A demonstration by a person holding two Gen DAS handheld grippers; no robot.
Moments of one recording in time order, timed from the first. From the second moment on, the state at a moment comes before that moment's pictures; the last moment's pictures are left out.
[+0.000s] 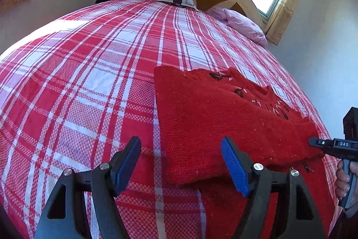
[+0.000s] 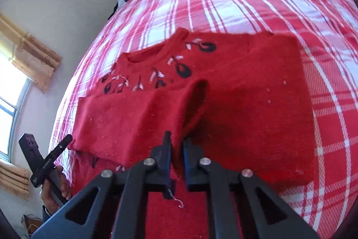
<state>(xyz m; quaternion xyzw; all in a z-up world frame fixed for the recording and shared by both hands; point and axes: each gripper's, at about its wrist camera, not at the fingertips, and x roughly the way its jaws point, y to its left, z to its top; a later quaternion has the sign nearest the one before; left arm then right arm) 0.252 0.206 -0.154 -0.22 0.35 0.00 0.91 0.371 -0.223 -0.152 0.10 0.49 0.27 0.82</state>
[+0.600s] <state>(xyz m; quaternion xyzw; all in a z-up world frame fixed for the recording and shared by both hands) 0.255 0.200 -0.159 -0.20 0.37 0.00 0.91 0.382 -0.269 -0.125 0.08 0.45 0.20 0.87</state>
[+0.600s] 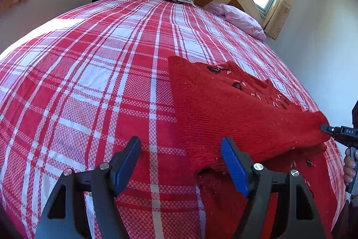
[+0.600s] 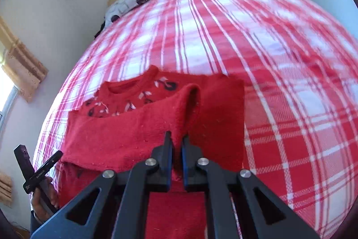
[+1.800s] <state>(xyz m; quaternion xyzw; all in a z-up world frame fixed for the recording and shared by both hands) 0.248 0.217 -0.164 -0.27 0.35 -0.04 0.89 0.309 -0.024 -0.171 0.03 0.46 0.44 0.77</state>
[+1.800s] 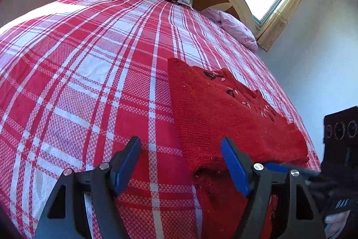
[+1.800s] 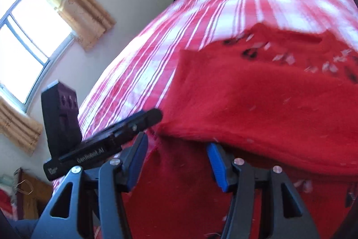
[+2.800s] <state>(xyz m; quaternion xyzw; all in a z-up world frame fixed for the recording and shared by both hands) 0.247 0.219 -0.164 -0.28 0.35 -0.03 0.89 0.309 -0.067 -0.128 0.00 0.42 0.41 0.81</state>
